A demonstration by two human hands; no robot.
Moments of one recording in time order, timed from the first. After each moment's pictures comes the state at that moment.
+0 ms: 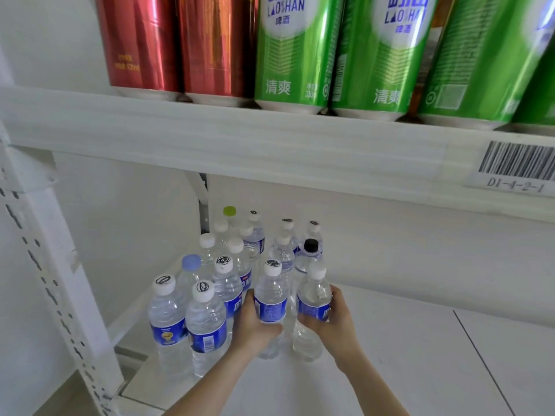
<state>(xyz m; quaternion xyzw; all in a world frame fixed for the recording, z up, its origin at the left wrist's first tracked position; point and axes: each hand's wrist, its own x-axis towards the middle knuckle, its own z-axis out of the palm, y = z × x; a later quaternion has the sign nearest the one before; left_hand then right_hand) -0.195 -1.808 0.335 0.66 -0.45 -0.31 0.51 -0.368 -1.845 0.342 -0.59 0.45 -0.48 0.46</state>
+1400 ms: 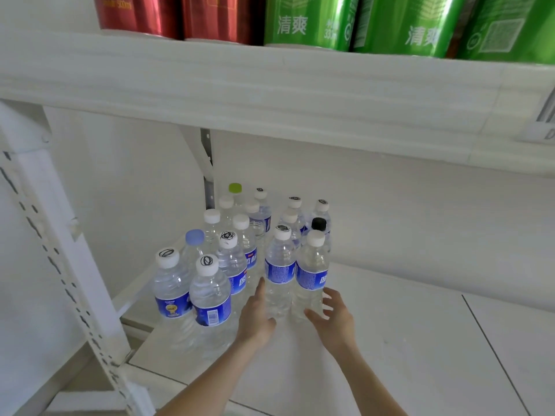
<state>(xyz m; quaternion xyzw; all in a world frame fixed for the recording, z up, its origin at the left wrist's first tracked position) -0.193 -1.806 0.301 0.73 -0.53 -0.28 0.33 -0.362 -1.842 0.298 -0.60 0.60 -0.37 0.39</state>
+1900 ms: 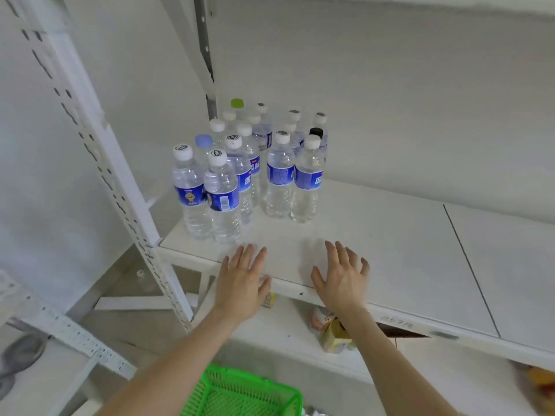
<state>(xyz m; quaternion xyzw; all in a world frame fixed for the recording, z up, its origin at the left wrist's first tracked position) -0.205 -1.646 0.256 0.72 -0.68 0.00 0.13 -0.412 -1.707 0.269 -0.77 0.62 -0.15 -0.02</state>
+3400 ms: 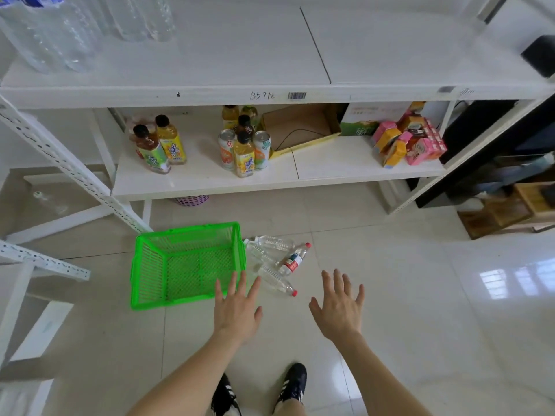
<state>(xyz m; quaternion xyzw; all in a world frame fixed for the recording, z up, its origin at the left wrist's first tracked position) -0.402 -1.242 0.090 0.59 -0.78 -0.16 -0.14 -0.621 -1.211 0.106 -0.60 0.78 0.12 0.15</state>
